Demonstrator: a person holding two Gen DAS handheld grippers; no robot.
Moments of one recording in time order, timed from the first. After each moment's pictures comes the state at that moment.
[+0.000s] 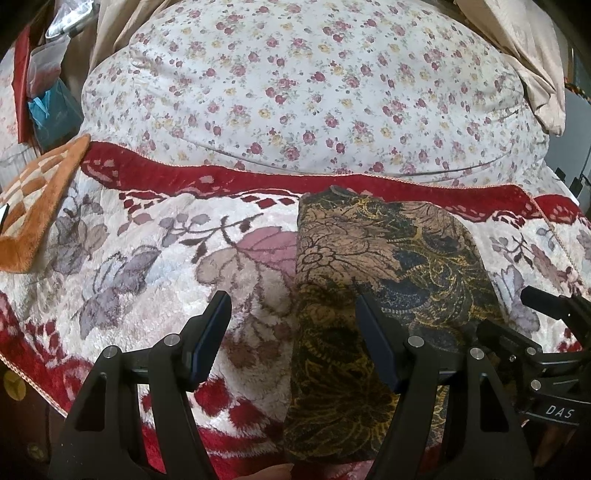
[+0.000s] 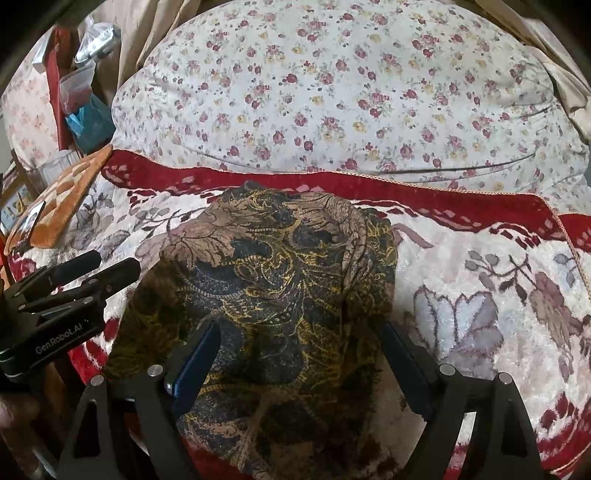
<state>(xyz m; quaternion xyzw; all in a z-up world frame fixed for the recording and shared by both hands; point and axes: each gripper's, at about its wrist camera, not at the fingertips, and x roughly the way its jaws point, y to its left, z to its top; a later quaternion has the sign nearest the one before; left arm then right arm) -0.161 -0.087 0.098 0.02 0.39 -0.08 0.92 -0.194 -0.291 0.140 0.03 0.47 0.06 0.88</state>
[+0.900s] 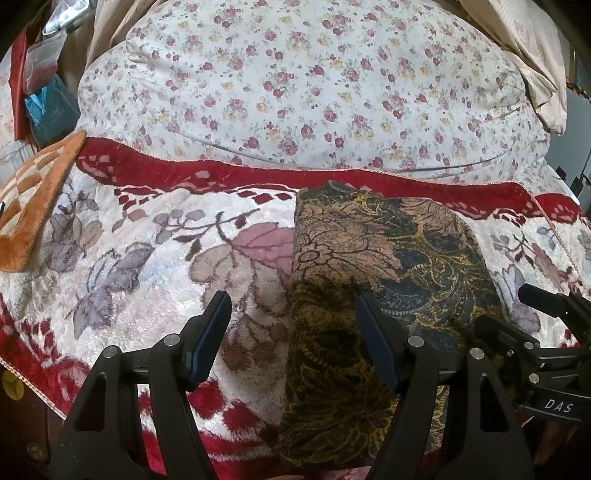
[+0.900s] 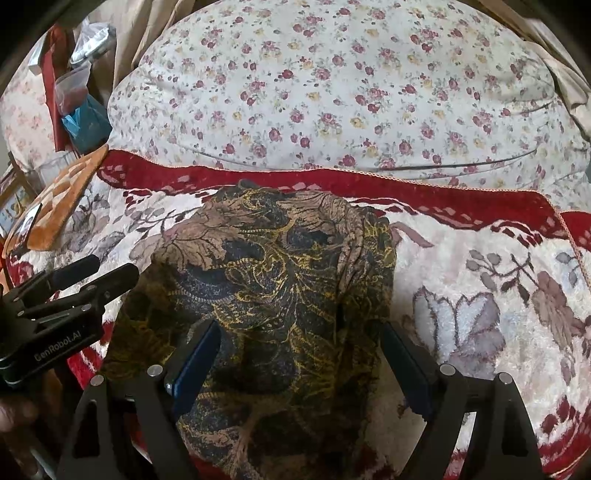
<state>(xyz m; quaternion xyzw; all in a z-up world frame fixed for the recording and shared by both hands) -0.156 -0.092 0.091 0.02 0.39 -0.08 0.92 -0.185 -0.295 0.133 0.03 0.48 0.05 0.88</state>
